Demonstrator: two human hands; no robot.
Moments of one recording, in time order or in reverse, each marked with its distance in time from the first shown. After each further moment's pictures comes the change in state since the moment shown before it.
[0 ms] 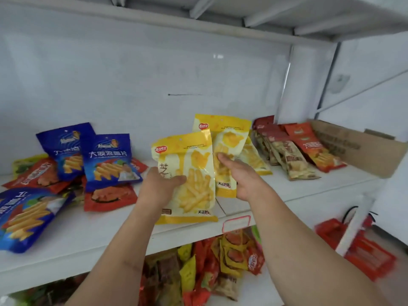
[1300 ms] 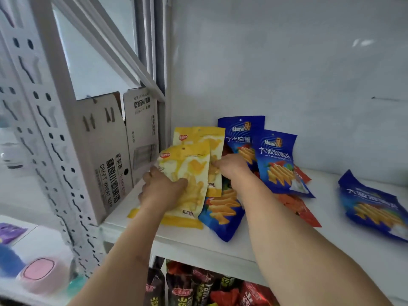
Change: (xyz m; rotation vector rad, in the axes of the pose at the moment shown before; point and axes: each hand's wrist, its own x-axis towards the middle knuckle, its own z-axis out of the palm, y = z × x) left_hand 0.045 -0.146 -0.366 0.486 0.516 -0.404; right_hand 0.052 0.133 0.453 -0.958 -0.318 -0.105
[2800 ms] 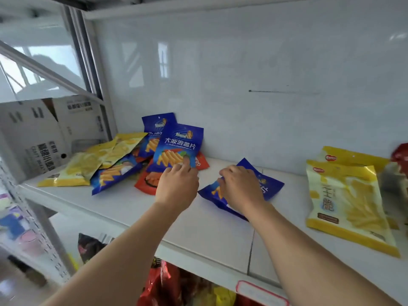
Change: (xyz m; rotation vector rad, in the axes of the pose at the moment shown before) left_hand -0.233 0.236 0.243 0.922 0.316 0.636; right_hand -0.038 0.285 -0.300 -0.714 0.225 -0.791
